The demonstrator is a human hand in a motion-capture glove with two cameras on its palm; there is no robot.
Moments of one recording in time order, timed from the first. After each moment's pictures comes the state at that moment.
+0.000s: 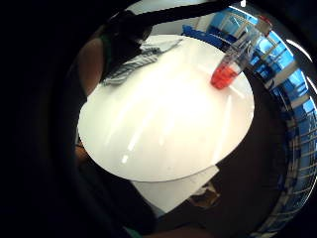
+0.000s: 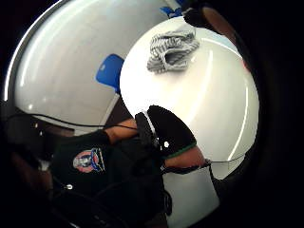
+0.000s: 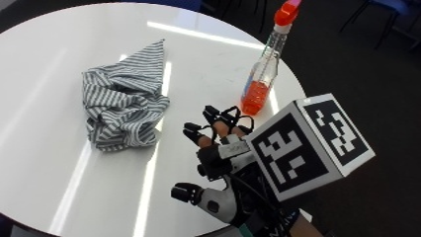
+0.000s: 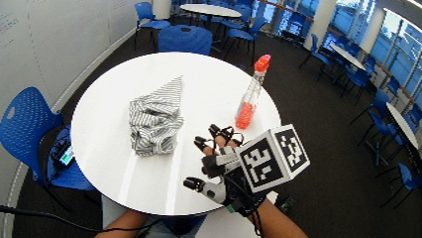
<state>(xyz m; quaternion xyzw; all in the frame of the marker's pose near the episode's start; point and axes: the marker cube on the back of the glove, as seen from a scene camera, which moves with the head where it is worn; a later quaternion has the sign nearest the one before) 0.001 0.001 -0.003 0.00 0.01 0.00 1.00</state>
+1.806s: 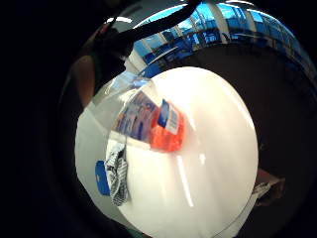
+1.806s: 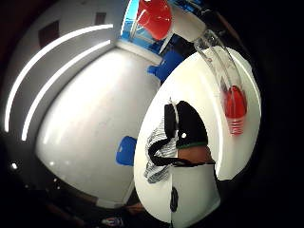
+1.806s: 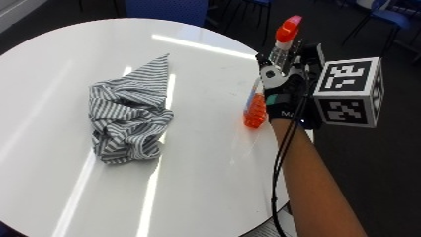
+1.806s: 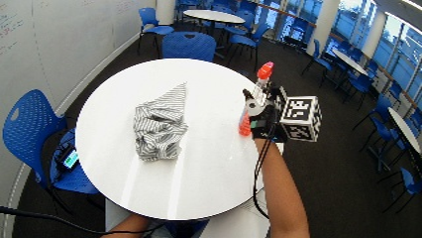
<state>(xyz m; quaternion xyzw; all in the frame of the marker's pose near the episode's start) 0.195 -0.112 -0.014 0.26 -0.17 0.36 0.88</state>
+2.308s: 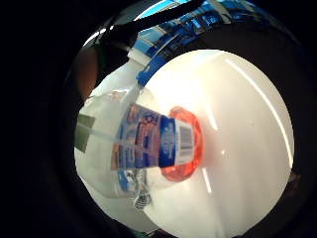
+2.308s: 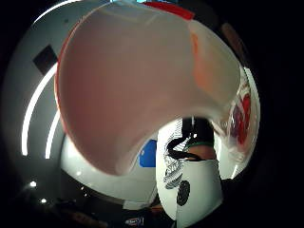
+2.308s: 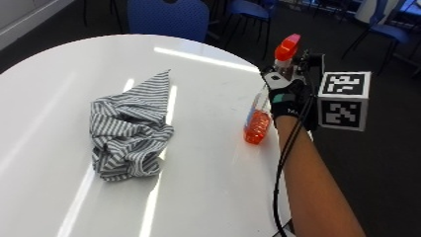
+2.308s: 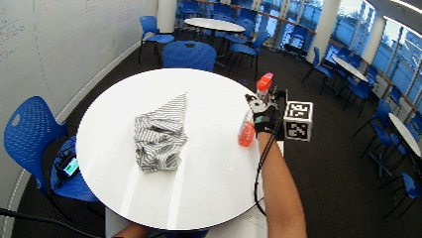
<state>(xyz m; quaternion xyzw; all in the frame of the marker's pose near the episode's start) 0.236 -0.119 0.016 0.22 -0.28 0.40 0.84</state>
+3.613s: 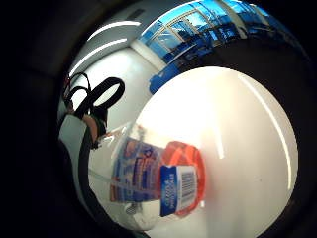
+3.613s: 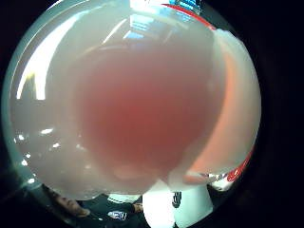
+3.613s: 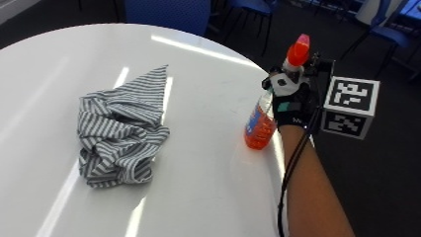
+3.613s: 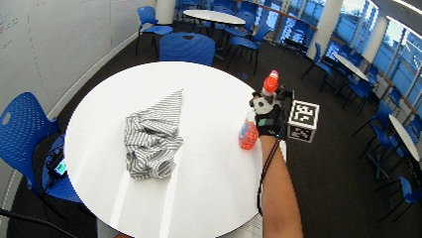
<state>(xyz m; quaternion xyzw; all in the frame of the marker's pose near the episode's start) 0.233 -0.111 0.008 0.29 -0.31 0.31 0.85</state>
